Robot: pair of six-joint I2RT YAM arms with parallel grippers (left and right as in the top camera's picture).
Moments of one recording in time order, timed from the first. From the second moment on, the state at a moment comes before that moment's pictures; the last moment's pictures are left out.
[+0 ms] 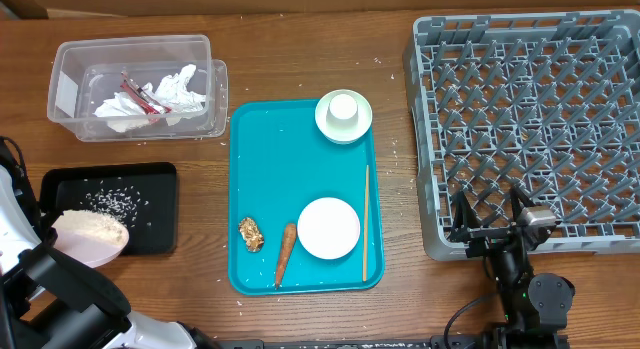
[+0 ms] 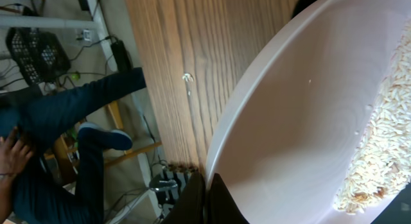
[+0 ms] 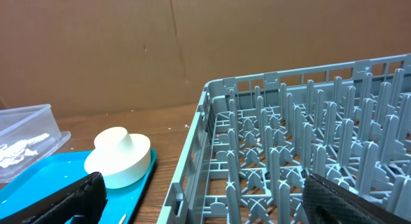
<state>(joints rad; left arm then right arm) 0.74 1.77 1.55 -1.54 -0.47 -0.66 -0.04 0.01 0.02 -0.02 -0.19 0.17</state>
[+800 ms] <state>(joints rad) 0.58 1.77 1.56 -1.53 -0.69 -0.74 -0.04 0.01 0.02 -0.02 -0.19 0.17</state>
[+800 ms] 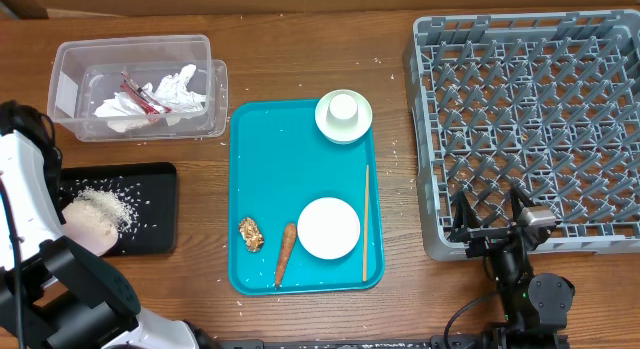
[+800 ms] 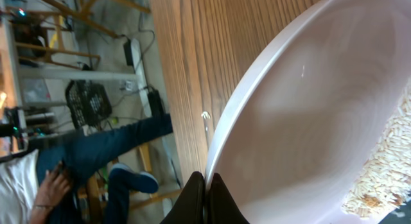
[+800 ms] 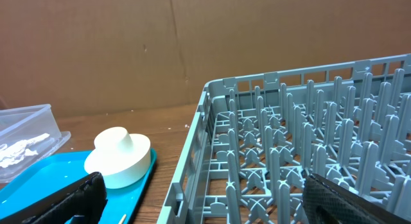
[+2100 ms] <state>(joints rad) 0.38 1.77 1.56 -1.46 -1.06 -0.58 -0.04 0.01 0.02 -0.02 -0.19 0.17</state>
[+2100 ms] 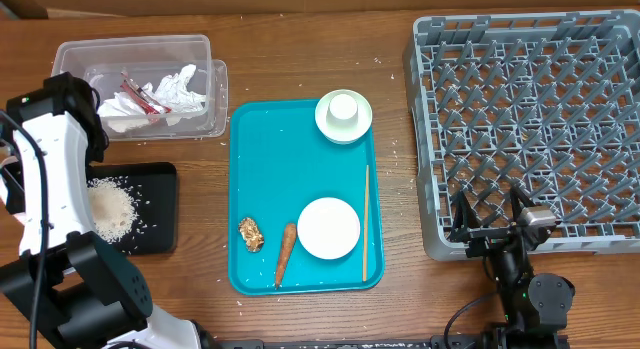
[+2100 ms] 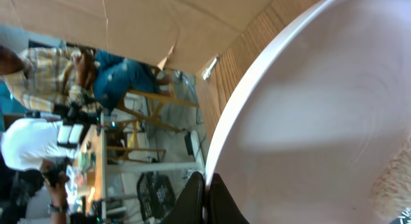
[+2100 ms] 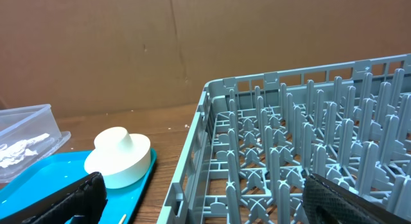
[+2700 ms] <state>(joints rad) 0.37 1.77 1.56 -1.39 -1.17 -0.42 -0.04 0.01 0.02 -0.02 -0.19 0.17</state>
